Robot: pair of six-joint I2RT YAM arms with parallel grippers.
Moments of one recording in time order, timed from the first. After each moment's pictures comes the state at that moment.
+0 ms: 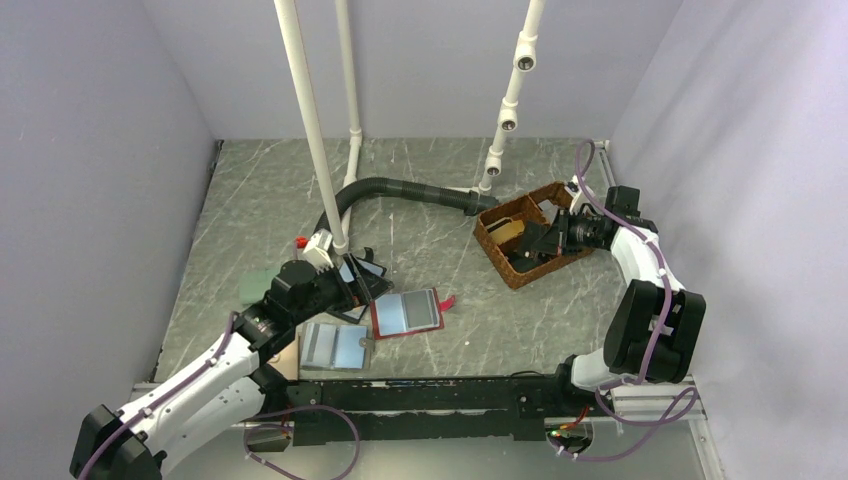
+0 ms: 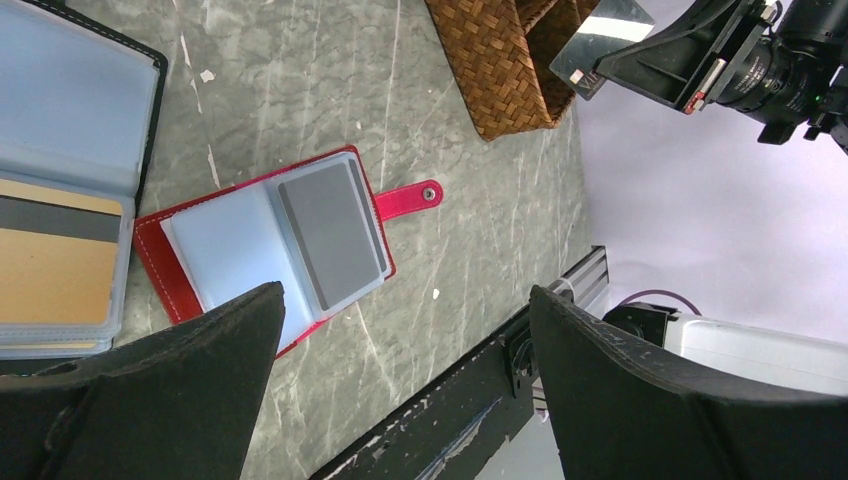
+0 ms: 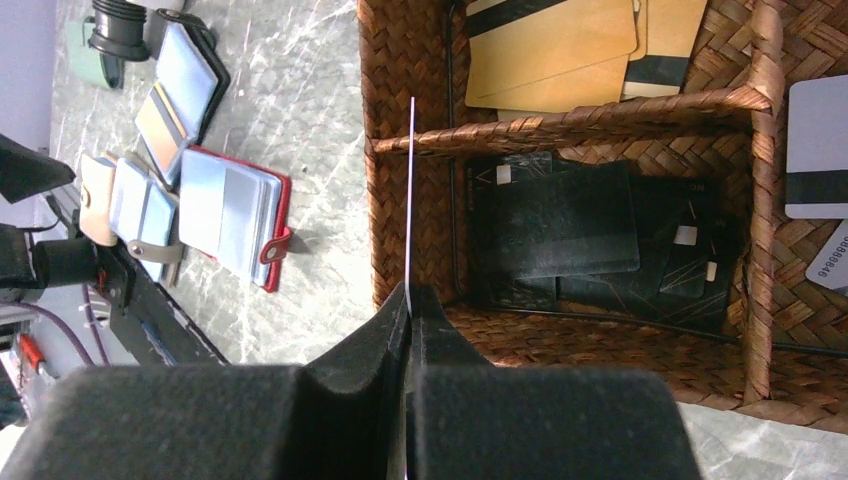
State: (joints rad) left arm -0.62 0.73 0.40 -0.04 0.17 -0.94; right arm -0.27 1.44 0.96 -0.62 -0.87 -0.21
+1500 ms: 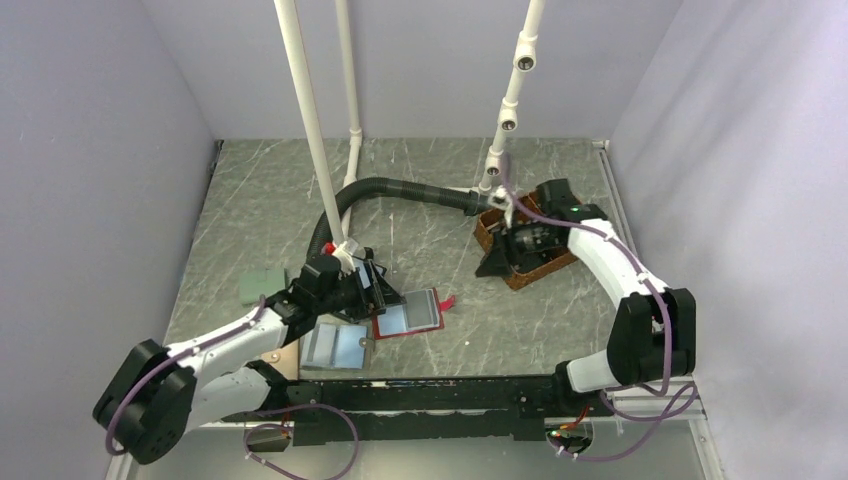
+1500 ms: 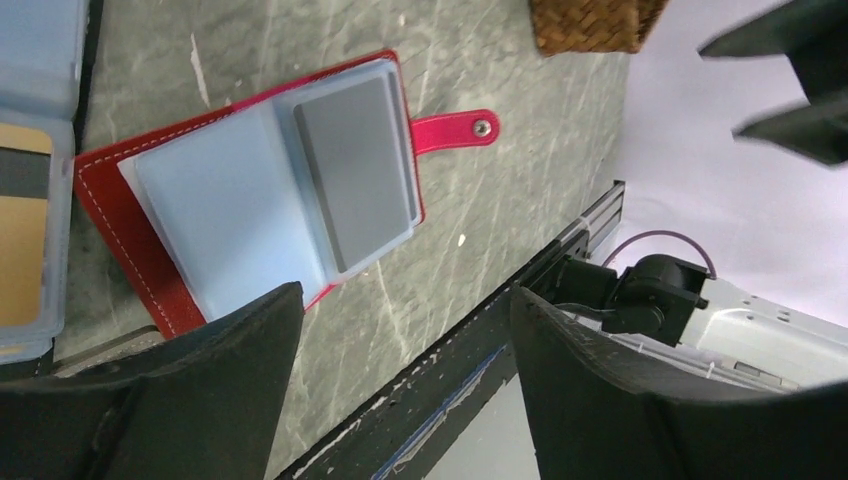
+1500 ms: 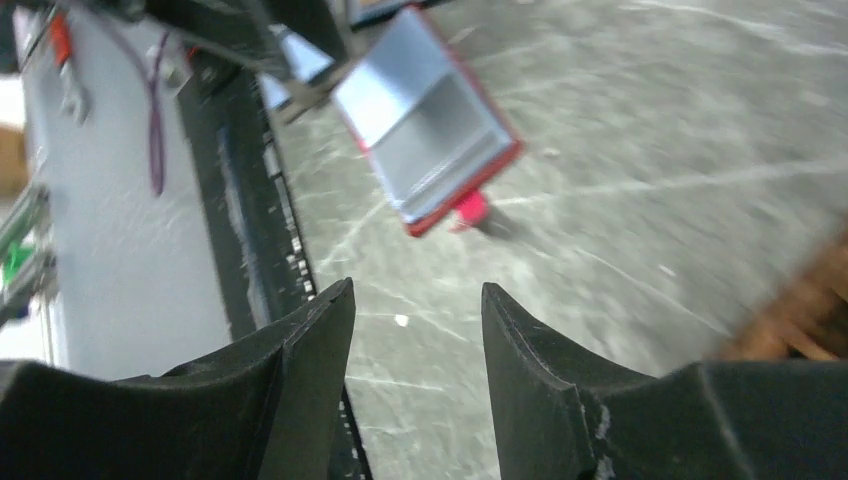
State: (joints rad) left arm -0.62 1.03 0.39 0.10 0.33 -1.00; right arm 0.07 1.42 1.04 -0.81 -1.02 -0.51
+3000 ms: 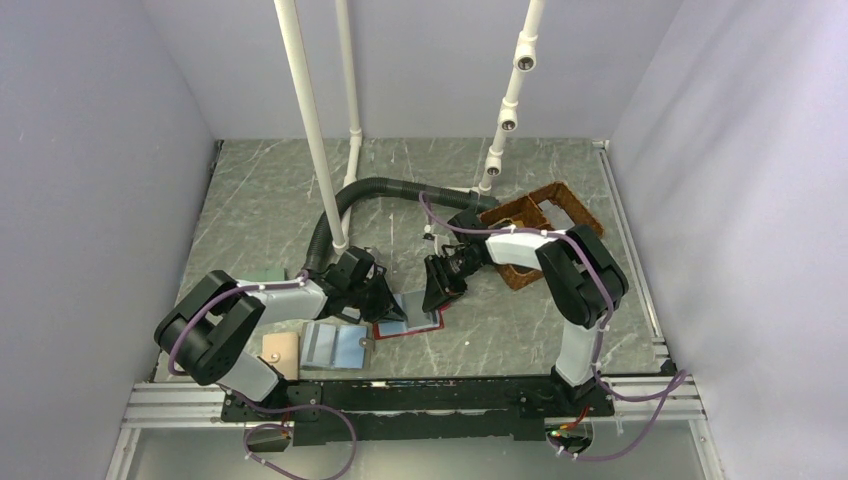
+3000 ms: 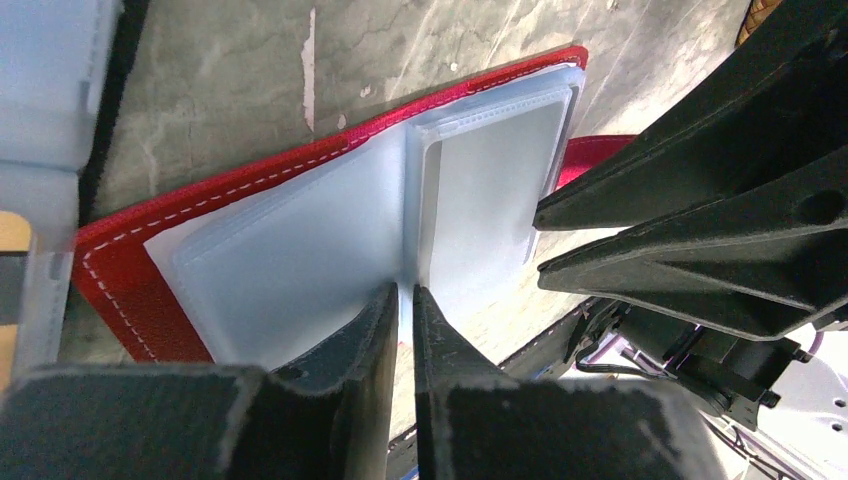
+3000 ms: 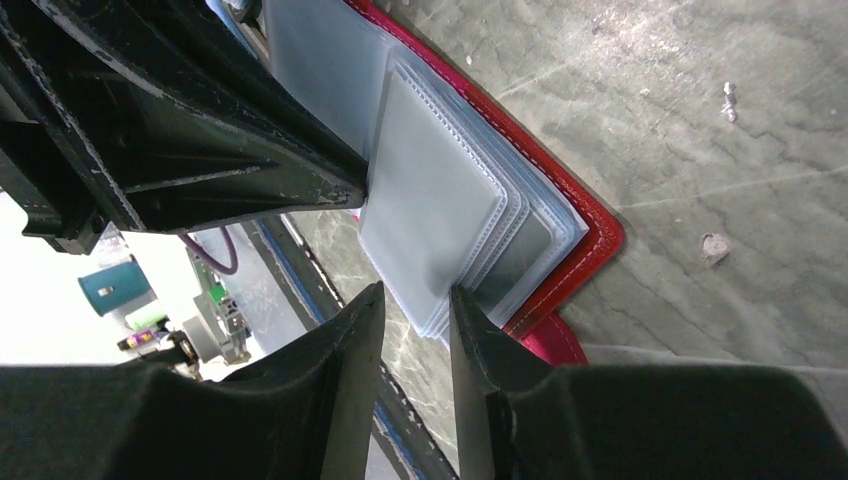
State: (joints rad) left arm -0.67 1.50 0.56 0.05 0.34 -1.04; right arm 0.57 1.86 1.02 -0.39 -0.82 0.25
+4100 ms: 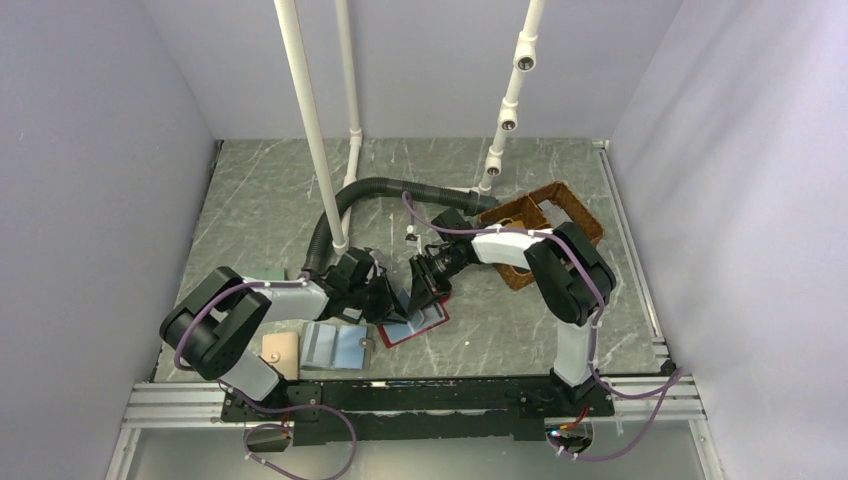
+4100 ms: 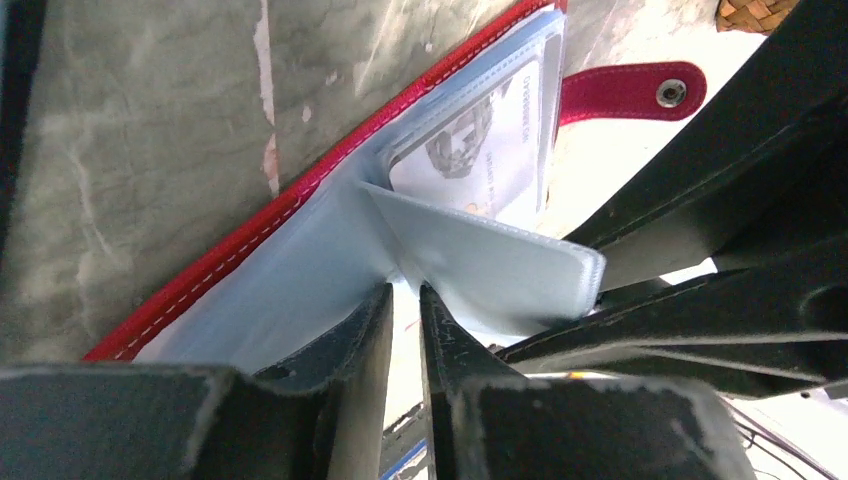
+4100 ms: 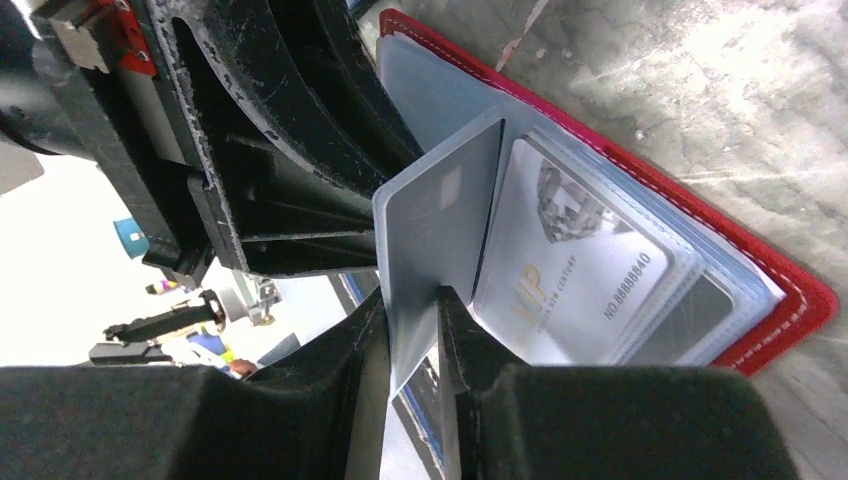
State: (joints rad) left arm -0.67 1.53 0.55 0.12 0.41 -1.05; right arm 0.64 1.92 1.11 -0.39 -0.92 0.30
